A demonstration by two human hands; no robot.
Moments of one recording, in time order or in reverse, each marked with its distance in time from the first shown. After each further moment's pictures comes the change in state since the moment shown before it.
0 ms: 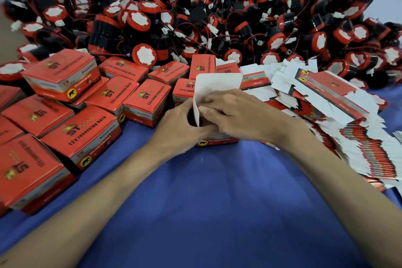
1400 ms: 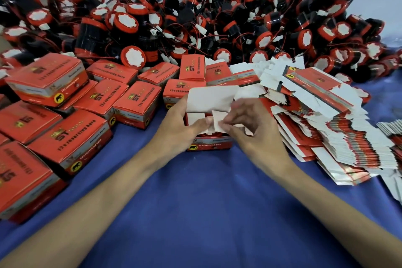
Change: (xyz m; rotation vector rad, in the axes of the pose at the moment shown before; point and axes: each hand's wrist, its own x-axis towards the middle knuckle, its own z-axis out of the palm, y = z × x) left_hand -0.002 0.005 0.012 -0.349 -0.013 0.055; right_hand -0.055 0.017 0.050 0.765 0.634 0.203
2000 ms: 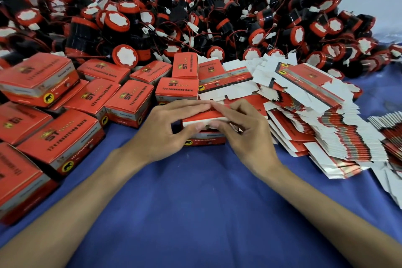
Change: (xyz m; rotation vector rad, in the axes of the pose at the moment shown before) left_hand -0.005 0.000 -0.017 0.377 -0.101 0.457; right_hand -0.002 0.009 0.006 -0.253 0.115 -0.206
